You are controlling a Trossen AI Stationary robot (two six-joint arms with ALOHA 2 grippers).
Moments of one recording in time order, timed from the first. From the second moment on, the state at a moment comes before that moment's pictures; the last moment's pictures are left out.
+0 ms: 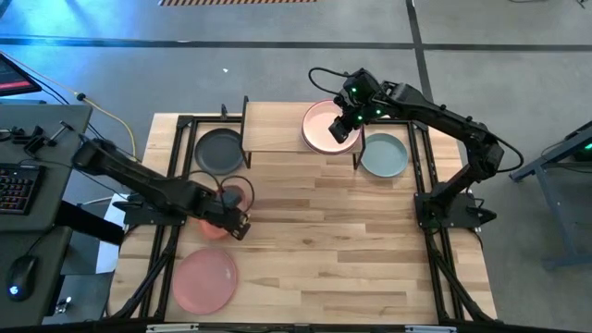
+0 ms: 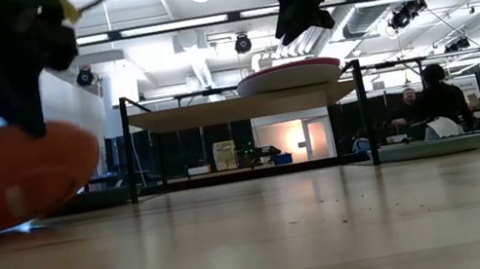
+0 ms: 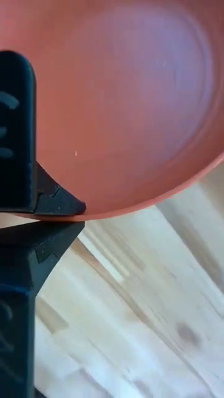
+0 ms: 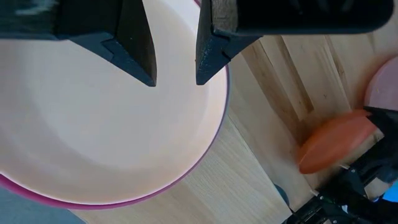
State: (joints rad) left arm -0.35 1.21 0.79 -0.74 -0.16 -1.28; right arm -0.55 1.56 1.57 -0.90 -0.22 0.20
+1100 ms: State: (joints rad) left arm -0.34 1.03 1.27 -0.86 -0.48 -0.87; right arm -0.56 1.56 1.57 -0.90 -0.21 0.20
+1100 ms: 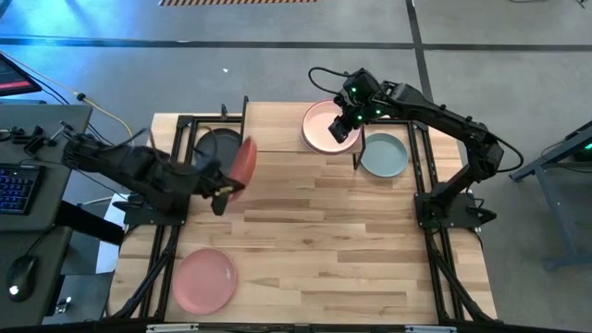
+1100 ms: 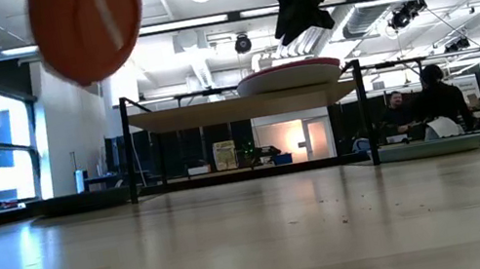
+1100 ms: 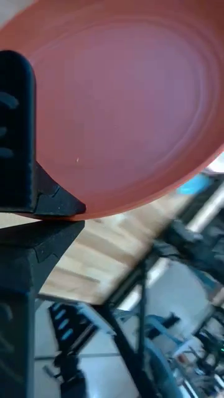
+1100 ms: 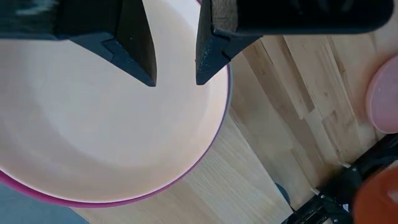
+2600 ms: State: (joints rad) left arm 0.39 1.40 1.33 -0.76 -0.08 0.47; right arm -0.55 1.56 1.57 -1.01 -0.16 0.42
